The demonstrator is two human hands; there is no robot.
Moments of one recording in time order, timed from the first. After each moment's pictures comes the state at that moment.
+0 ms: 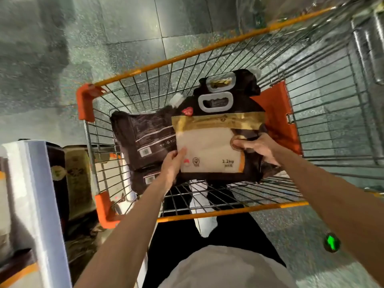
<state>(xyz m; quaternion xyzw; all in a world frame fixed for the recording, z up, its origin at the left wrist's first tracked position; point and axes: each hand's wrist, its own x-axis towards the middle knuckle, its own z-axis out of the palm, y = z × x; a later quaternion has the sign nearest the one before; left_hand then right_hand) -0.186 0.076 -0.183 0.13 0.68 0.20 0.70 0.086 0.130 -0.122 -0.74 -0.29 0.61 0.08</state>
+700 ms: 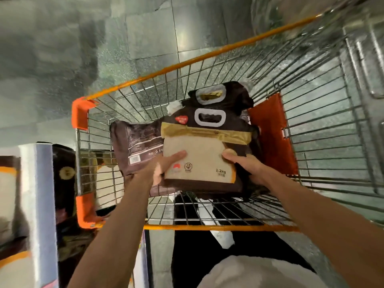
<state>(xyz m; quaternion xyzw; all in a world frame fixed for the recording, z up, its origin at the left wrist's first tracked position) -0.148 0.113 -0.127 0.14 0.68 0.14 0.70 0.121 0.123 -0.155 -0.68 -0.19 0.71 0.10</state>
